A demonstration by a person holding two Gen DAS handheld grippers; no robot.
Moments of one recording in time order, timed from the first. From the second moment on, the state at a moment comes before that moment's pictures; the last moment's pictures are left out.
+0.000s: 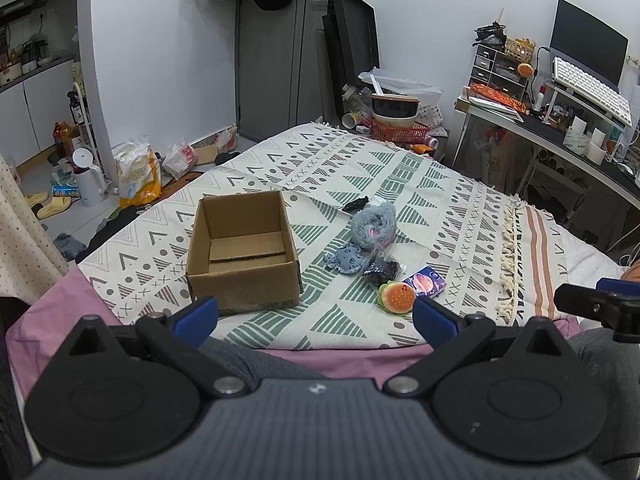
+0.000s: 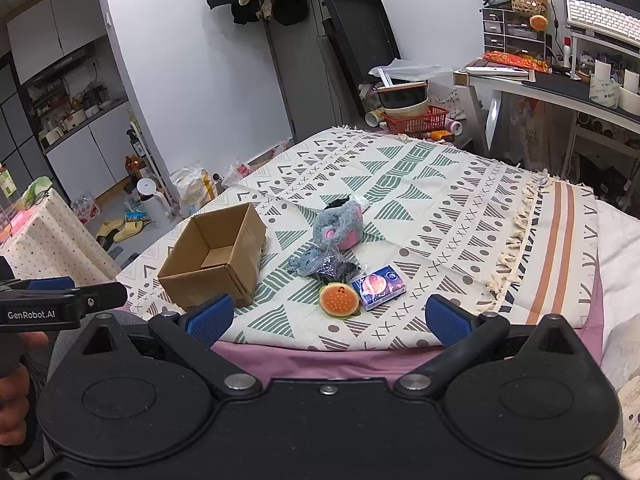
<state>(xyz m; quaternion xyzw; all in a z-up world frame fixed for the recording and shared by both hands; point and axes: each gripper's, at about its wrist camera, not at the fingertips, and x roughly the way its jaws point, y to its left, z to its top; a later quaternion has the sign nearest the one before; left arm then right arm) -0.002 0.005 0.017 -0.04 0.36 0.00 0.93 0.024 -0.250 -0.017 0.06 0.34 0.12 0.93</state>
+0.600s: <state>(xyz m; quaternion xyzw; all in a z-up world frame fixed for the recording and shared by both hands) -0.002 0.004 0.019 -0.04 0.36 0.00 0.93 0.023 -0.247 -0.019 0.05 0.34 0.12 0.93</state>
